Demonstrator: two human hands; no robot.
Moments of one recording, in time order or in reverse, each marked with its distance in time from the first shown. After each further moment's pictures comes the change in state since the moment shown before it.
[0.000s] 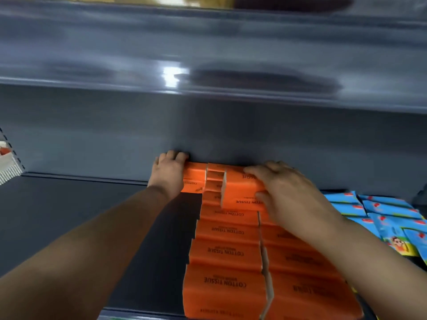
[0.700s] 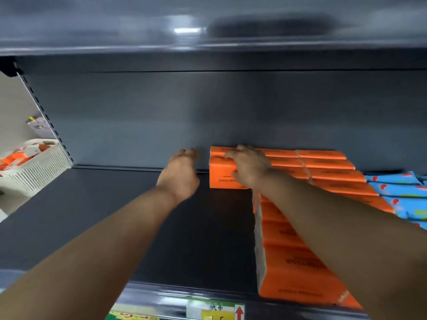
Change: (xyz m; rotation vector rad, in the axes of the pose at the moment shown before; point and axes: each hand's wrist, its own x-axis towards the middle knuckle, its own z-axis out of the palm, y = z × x) left_hand -0.045 -0.074 -0.038 -0.231 -0.113 -0.097; right_hand 0.126 -0.083 0.117 0.010 -0.227 0.080
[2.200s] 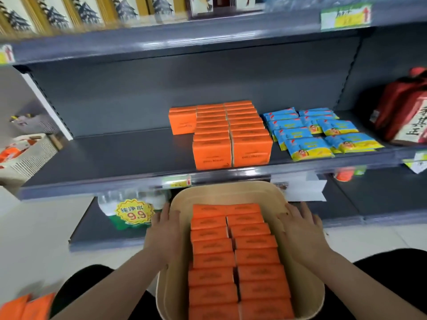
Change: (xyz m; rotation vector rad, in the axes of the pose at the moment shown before) left_hand -0.369 0.035 0.037 0.435 -0.413 0.011; right_hand -0.495 0.016 0.012 0.016 -0.277 0.482
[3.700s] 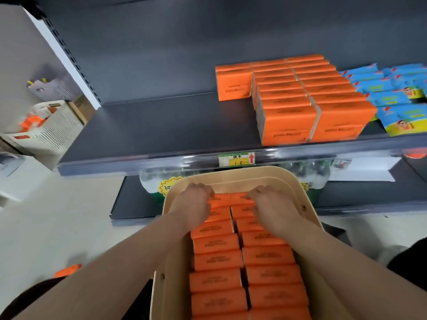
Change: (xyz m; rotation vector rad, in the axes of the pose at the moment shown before) left_hand 0.059 -0.114 -0.011 -0.121 0.058 0.278; right_hand 0.079 -0.216 0.029 0.110 0.025 -0.353
